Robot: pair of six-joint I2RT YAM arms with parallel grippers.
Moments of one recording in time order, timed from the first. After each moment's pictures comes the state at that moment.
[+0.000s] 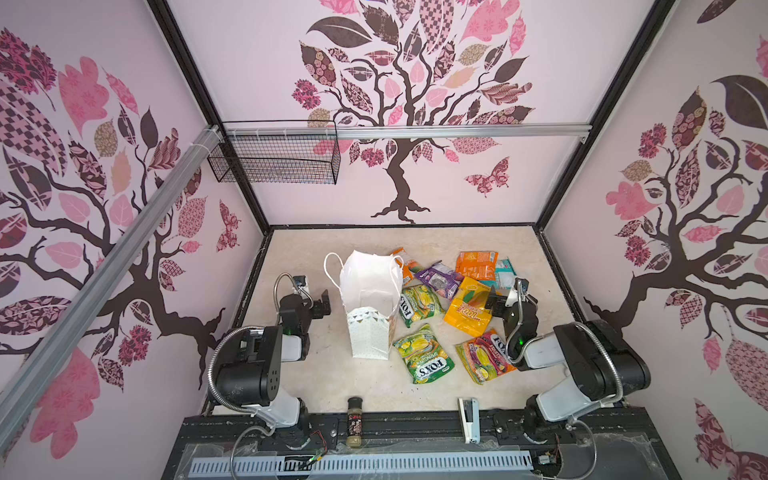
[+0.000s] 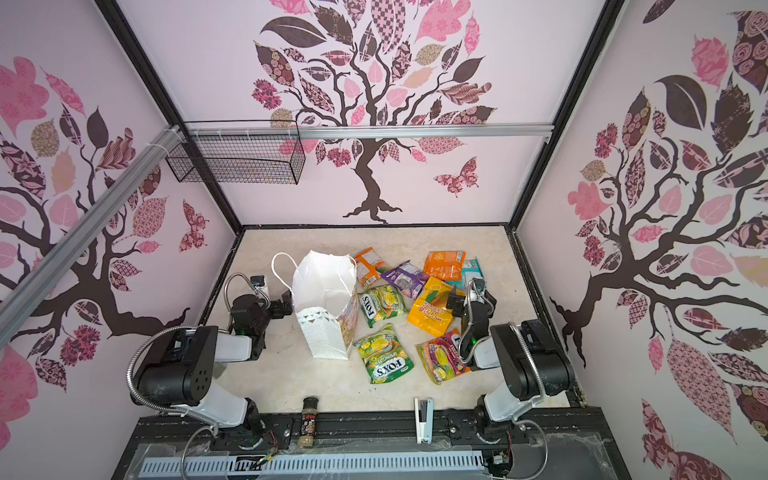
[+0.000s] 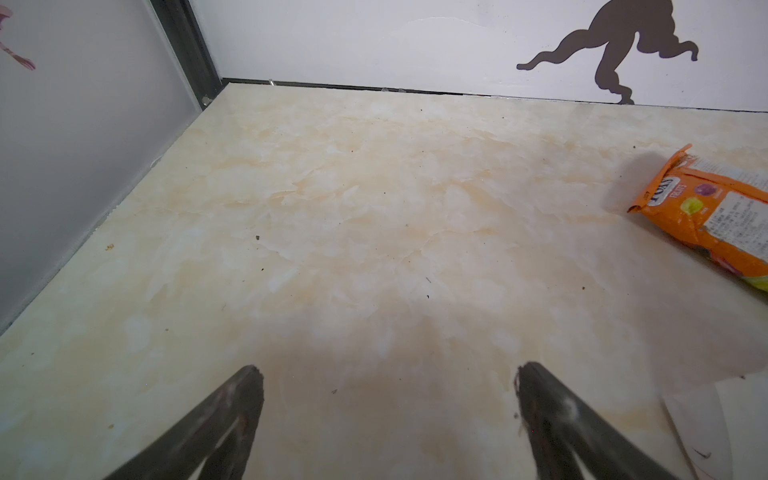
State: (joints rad) left arm 0.05 1.57 0.36 0.83 0.03 -0.03; right arm 0.13 1.57 0.23 1.14 0.34 0.08
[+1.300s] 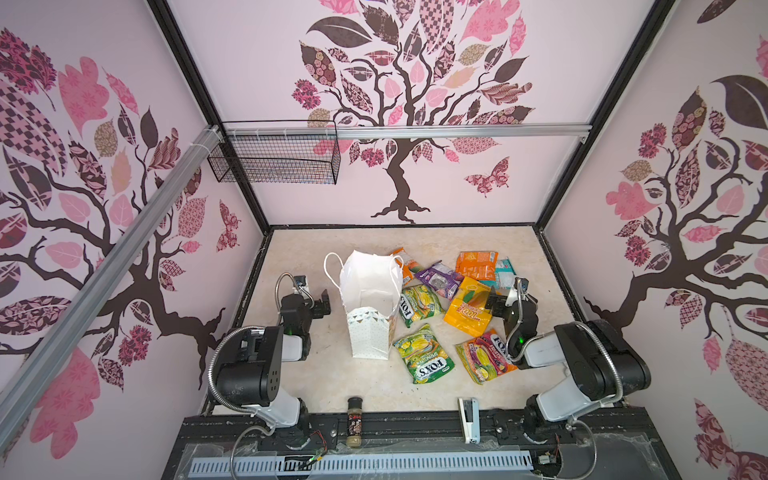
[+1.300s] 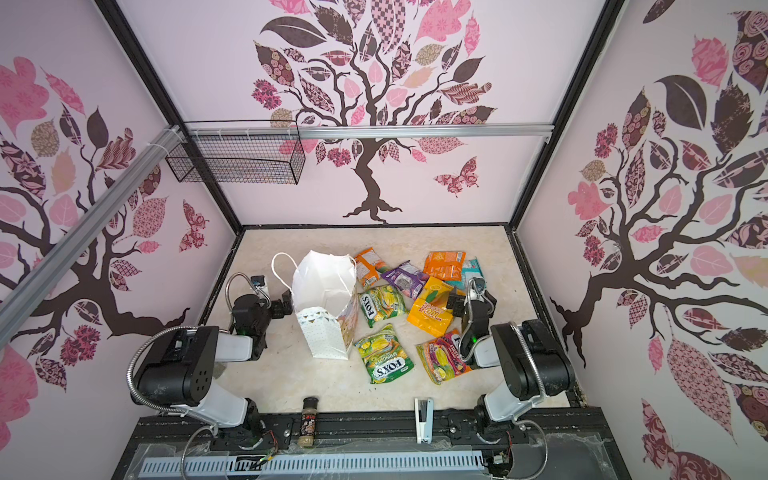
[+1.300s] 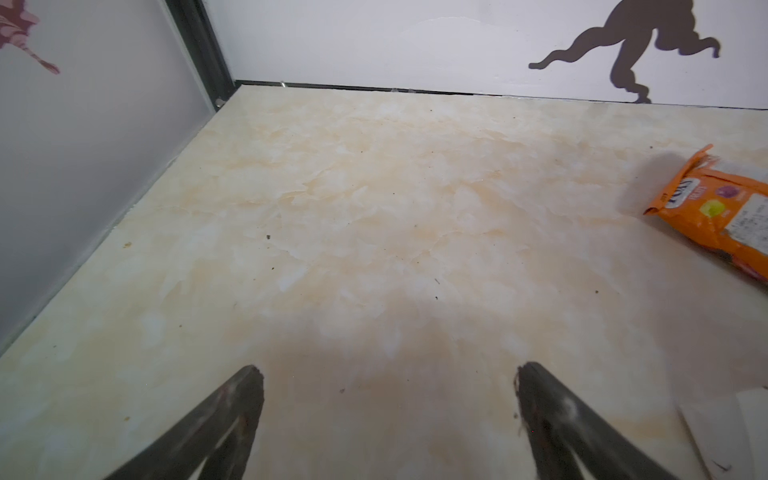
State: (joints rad) left arm 0.02 1.56 0.37 0.81 -0.06 -0.03; right arm 0.12 1.57 0.24 1.11 0.32 0.09
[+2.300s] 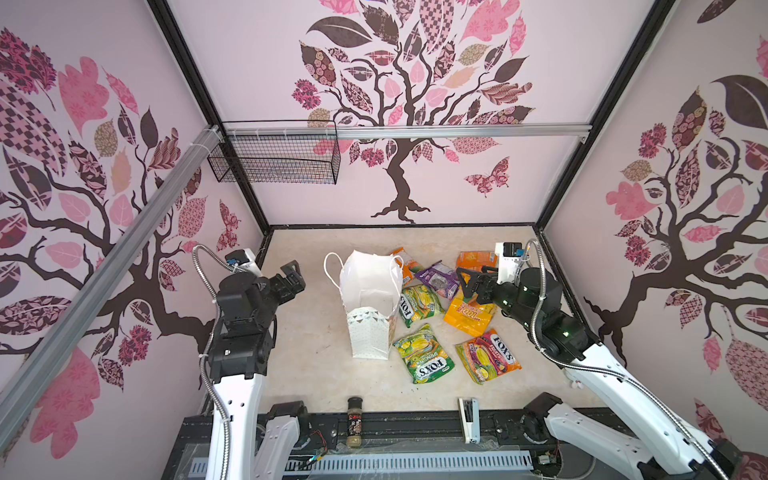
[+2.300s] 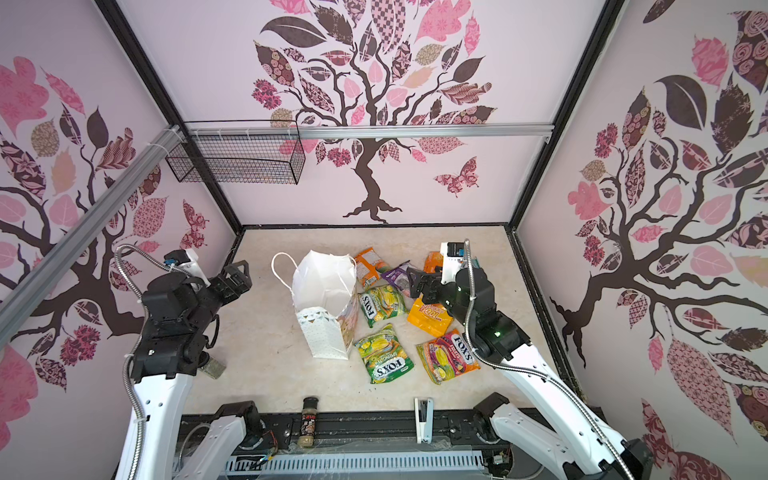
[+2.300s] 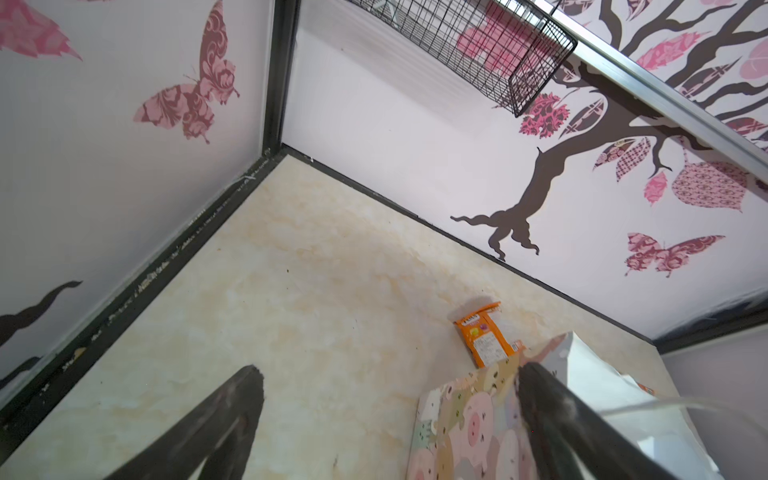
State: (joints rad) left arm 0.12 0.77 1.00 -0.58 0.08 -0.41; right arm 0.51 0.88 0.88 -0.25 0.01 0.43
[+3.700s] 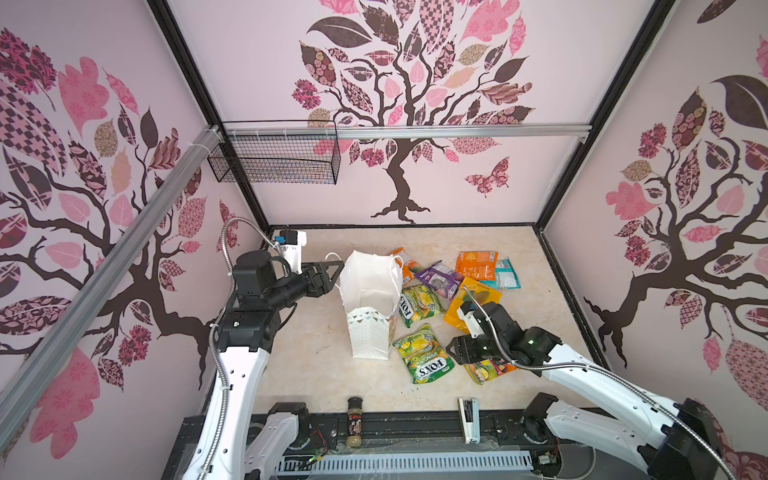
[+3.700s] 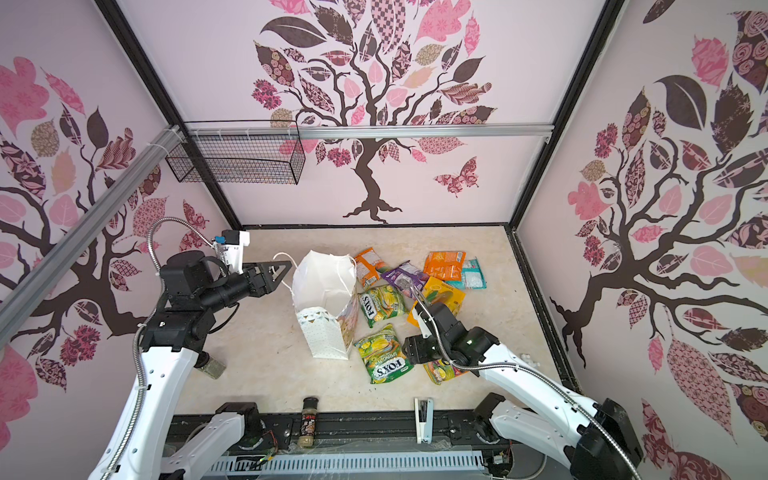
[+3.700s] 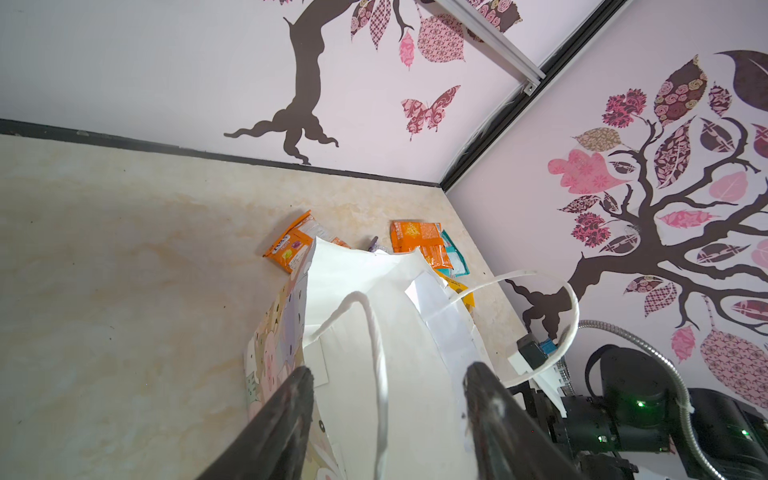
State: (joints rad) left arm -0.02 0.93 1.09 -0.52 0.63 -0.33; right arm 0.69 0.98 0.64 -0.62 -0.15 0.47
